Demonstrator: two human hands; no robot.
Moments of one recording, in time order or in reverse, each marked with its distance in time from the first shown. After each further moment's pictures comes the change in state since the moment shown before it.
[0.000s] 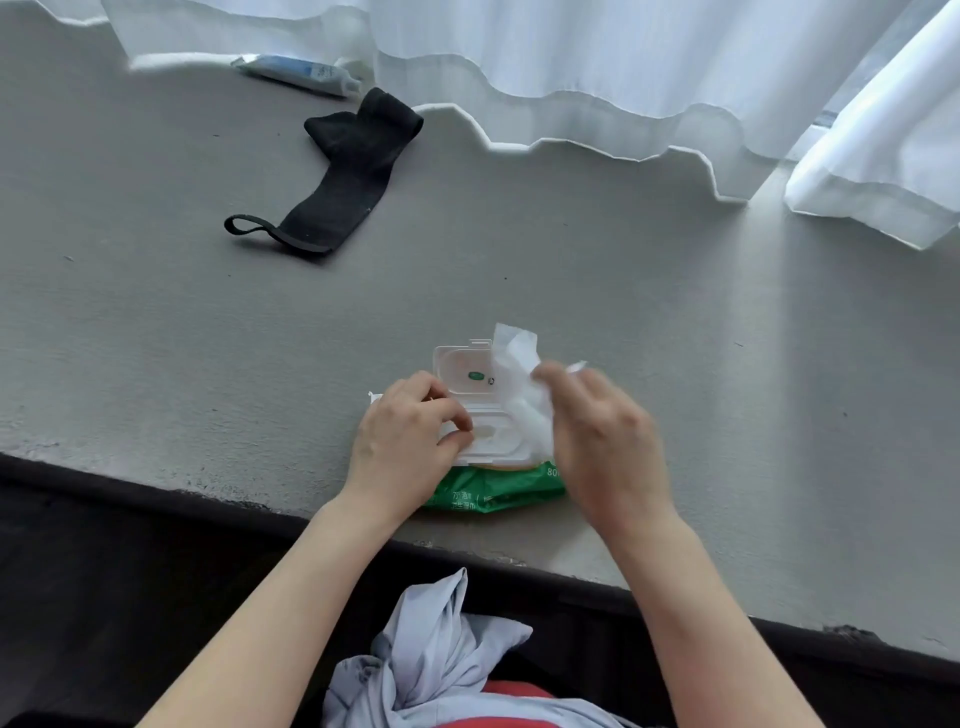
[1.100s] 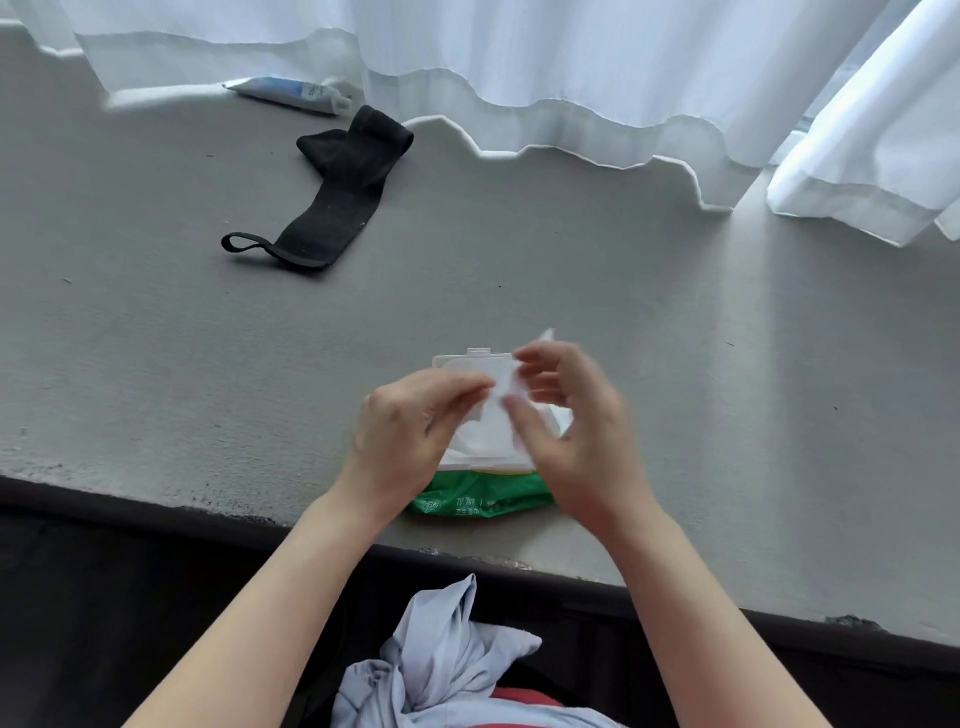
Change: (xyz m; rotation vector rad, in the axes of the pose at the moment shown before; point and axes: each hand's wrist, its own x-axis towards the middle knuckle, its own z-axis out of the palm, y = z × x) left_hand 0.011 0.006 -0.017 -0.382 0.186 0.228; right_hand 0.011 -0.022 -0.007 0.650 -0.039 0.154
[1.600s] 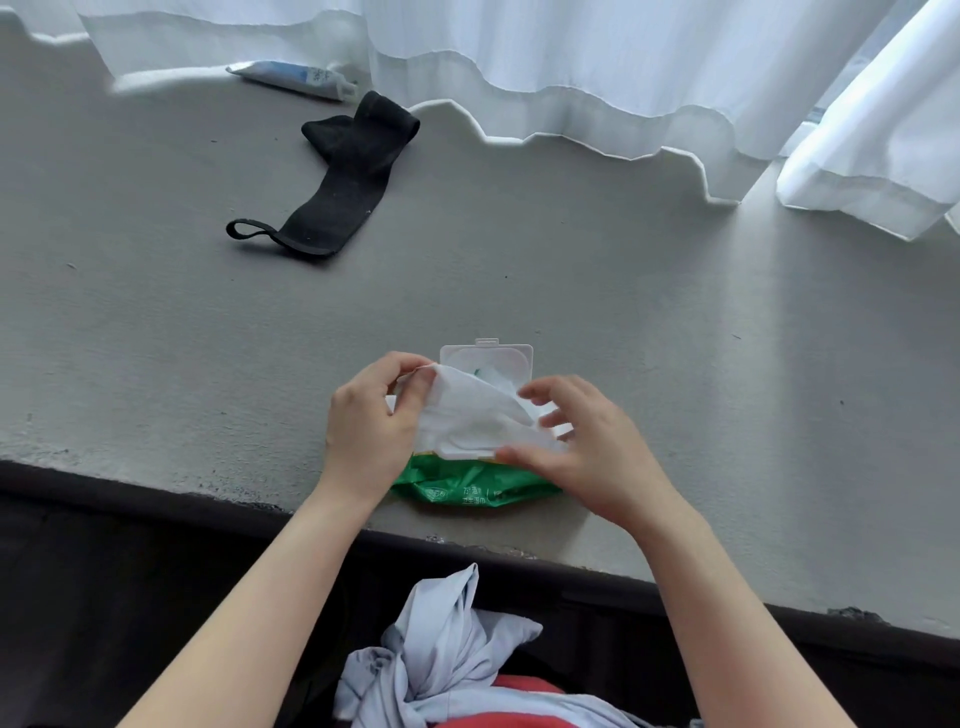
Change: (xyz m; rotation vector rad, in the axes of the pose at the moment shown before) left_hand -0.010 -0.011 -0.013 0.053 0.108 -0.397; right_hand -0.007 0.017 -0.012 -0.230 -0.402 0.325
